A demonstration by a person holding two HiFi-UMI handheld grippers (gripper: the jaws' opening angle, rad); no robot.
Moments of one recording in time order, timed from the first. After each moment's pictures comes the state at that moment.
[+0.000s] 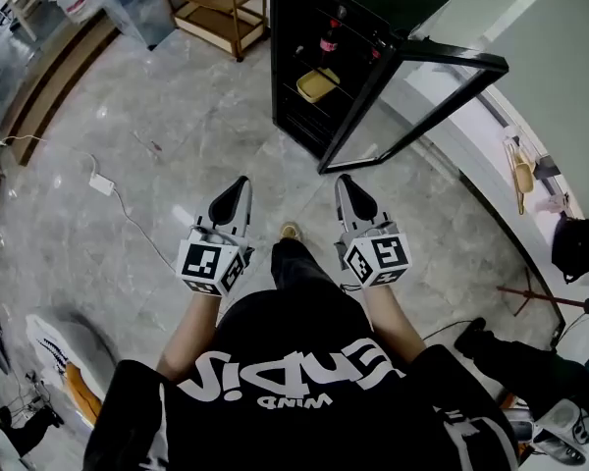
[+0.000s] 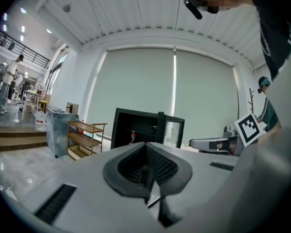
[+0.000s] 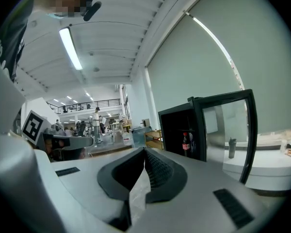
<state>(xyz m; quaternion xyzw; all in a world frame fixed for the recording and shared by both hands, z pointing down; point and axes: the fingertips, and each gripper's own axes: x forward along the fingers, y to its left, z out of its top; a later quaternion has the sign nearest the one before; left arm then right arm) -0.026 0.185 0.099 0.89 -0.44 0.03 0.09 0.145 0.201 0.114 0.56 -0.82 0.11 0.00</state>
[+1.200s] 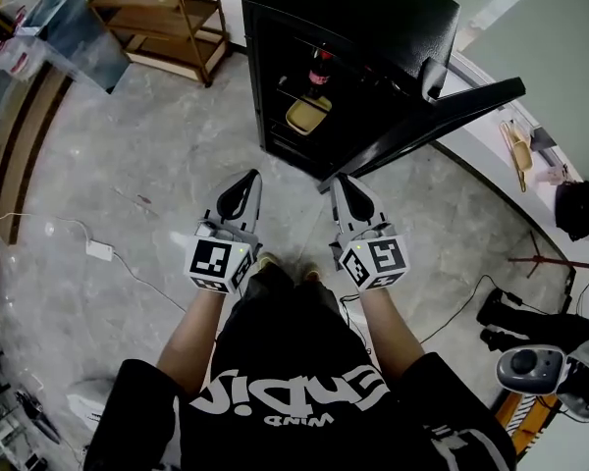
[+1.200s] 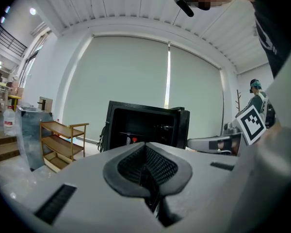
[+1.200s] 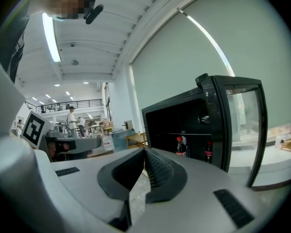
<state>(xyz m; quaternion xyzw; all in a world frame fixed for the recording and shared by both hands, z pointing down) 0.002 -0.052 0.117 0.94 -0.32 0.05 0.08 0.134 -0.001 0.128 0.64 -0.76 0.12 -0.01</state>
